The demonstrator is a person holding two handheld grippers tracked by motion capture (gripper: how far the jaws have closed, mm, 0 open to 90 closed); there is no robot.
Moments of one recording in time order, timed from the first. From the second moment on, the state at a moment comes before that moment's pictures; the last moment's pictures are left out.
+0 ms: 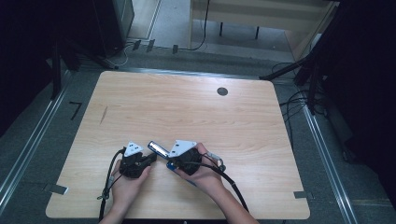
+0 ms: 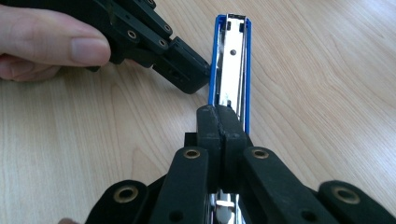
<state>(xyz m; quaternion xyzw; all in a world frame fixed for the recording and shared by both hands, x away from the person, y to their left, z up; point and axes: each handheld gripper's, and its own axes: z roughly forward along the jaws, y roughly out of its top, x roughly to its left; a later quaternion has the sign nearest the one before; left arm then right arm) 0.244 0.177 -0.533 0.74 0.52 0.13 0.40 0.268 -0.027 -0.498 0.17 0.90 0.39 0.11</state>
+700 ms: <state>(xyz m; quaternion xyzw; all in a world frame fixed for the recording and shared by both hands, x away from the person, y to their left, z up) 0.246 0.169 -0.531 0.75 0.50 0.14 0.42 0.272 -0.025 -0.497 0.18 0.89 0.40 0.11</state>
